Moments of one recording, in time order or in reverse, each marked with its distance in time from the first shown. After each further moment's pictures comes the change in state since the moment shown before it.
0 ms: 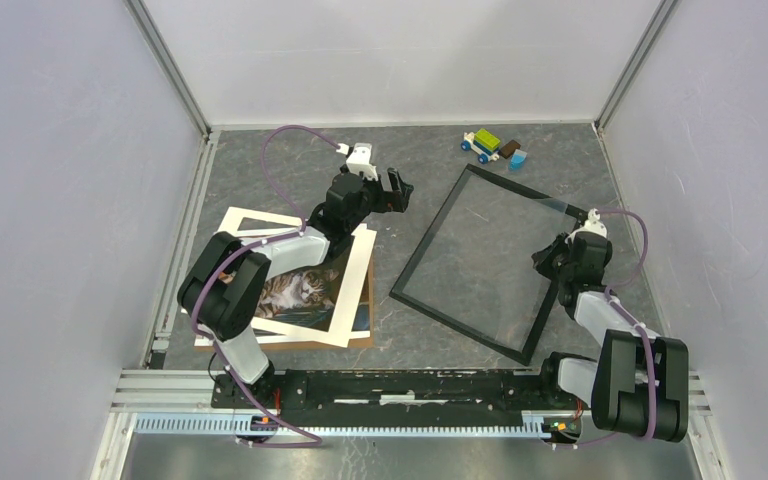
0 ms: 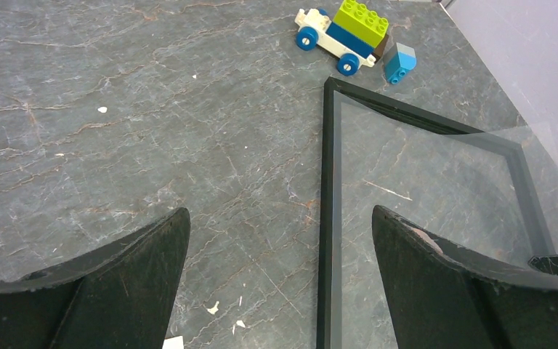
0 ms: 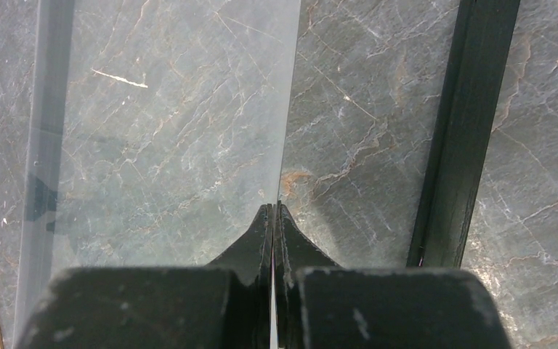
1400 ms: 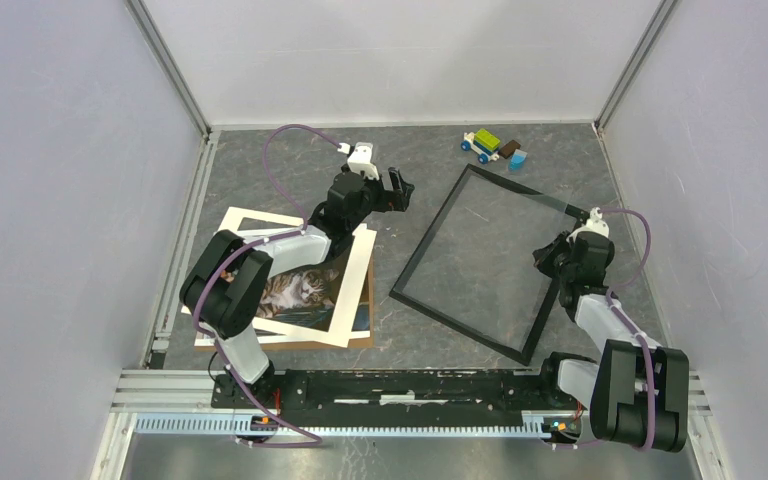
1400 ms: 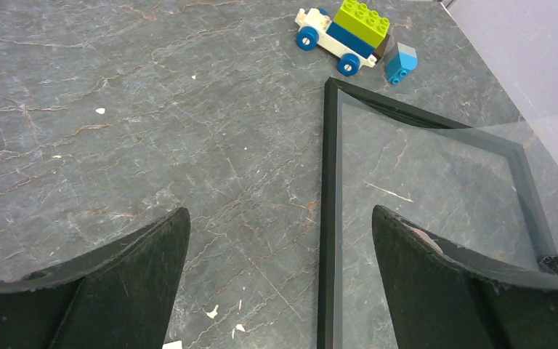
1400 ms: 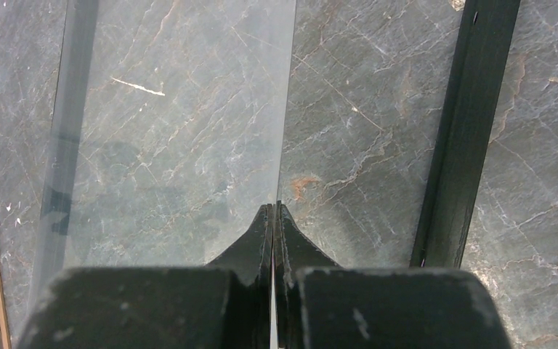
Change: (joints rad) left arm 0.000 0.015 0.013 0.000 0.002 0.000; right arm 0.000 -0.047 -0.002 -0.005 -0.003 -0.002
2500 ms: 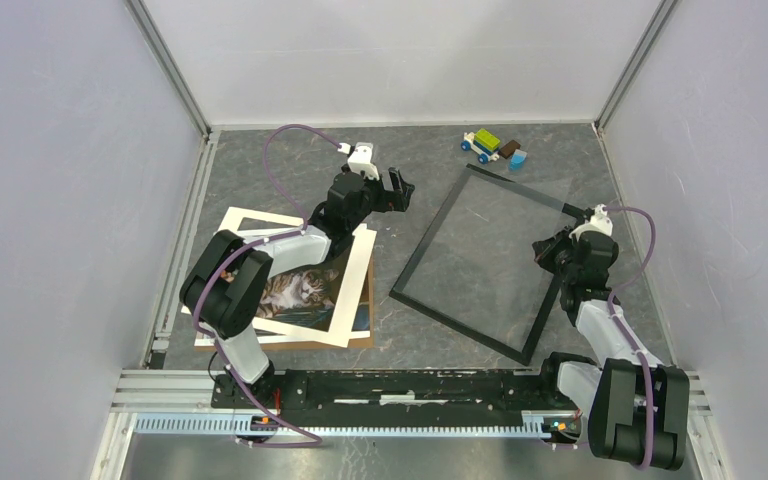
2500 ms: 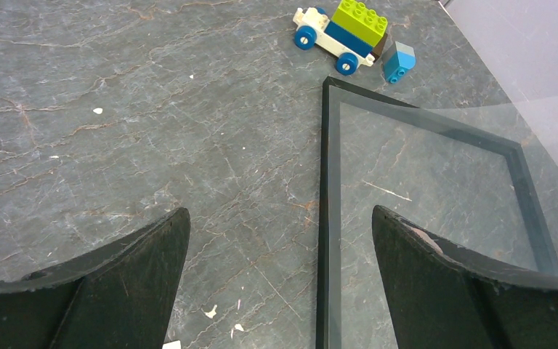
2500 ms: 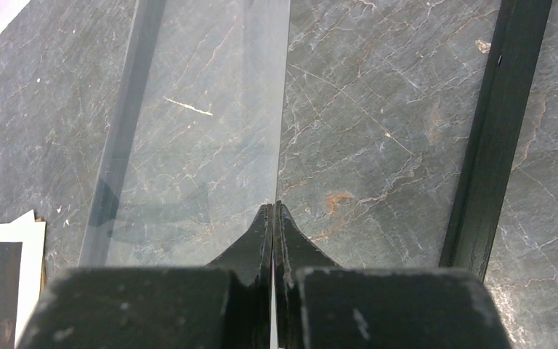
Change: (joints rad) left arm 0.000 0.000 0.000 0.000 0.006 -0.001; right arm 0.006 -0.086 0.000 0.016 -0.036 0.030
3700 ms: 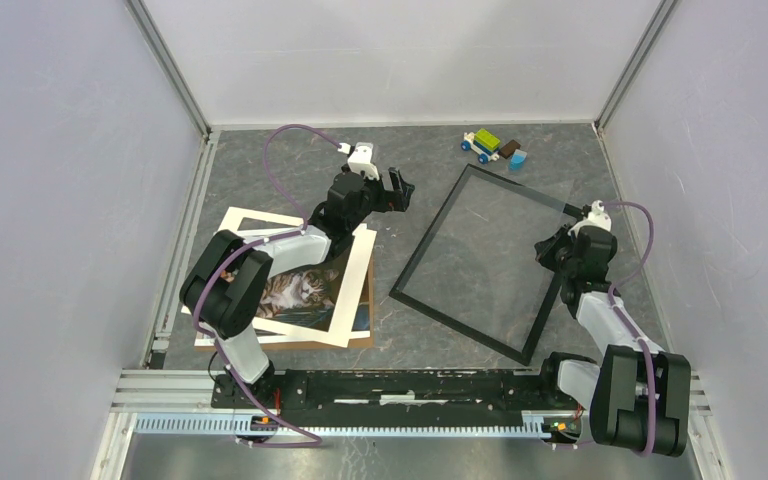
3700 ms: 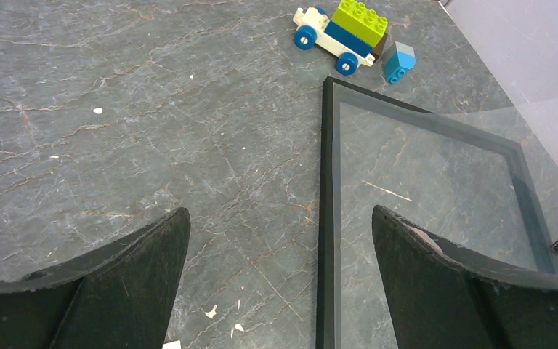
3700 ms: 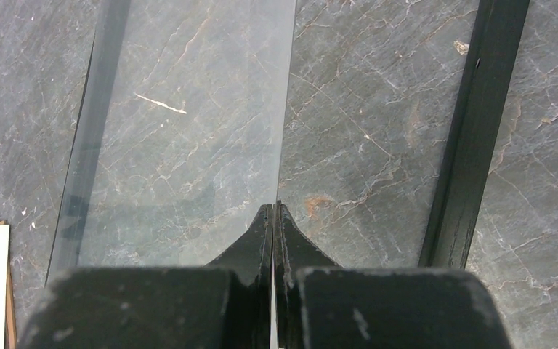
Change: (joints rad) left arm 0.000 0.000 0.000 0.000 0.000 0.000; right arm 0.000 0.062 0.040 -0.035 0.026 -0.050
